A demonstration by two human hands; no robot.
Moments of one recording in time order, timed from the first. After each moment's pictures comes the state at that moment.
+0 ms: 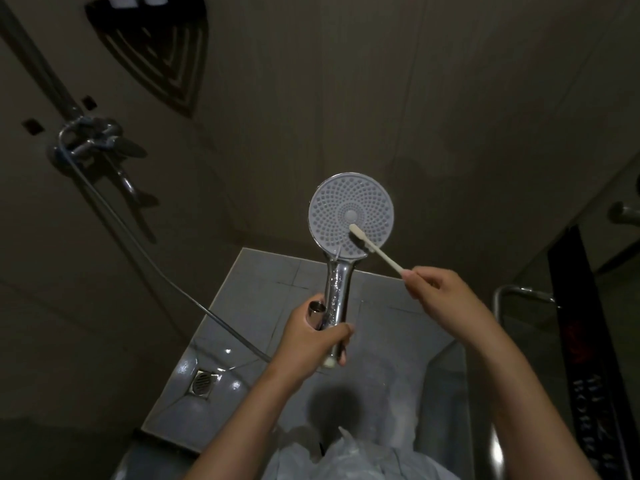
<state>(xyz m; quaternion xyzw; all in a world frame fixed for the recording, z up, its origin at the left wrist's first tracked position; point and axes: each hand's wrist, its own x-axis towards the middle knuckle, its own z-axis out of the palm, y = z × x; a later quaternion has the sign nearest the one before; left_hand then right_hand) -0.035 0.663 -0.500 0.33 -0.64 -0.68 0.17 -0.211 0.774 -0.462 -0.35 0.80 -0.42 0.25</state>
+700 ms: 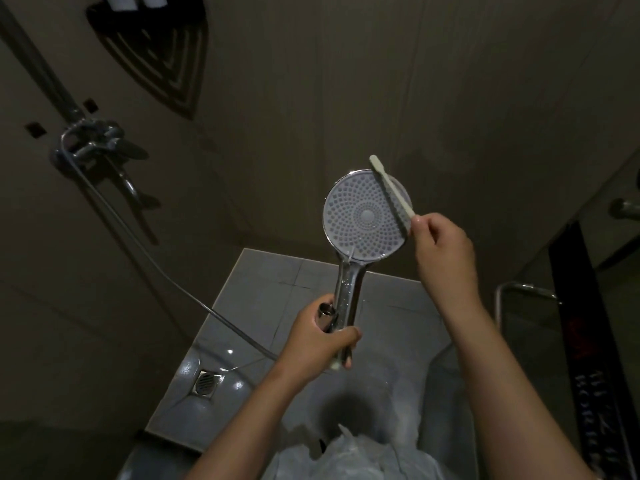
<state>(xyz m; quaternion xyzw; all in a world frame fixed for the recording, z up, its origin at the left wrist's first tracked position) -0.035 0.665 -0.502 0.30 -0.66 -0.67 0.15 -0.204 0.741 -0.431 -0.28 0.82 -0.49 0.02</state>
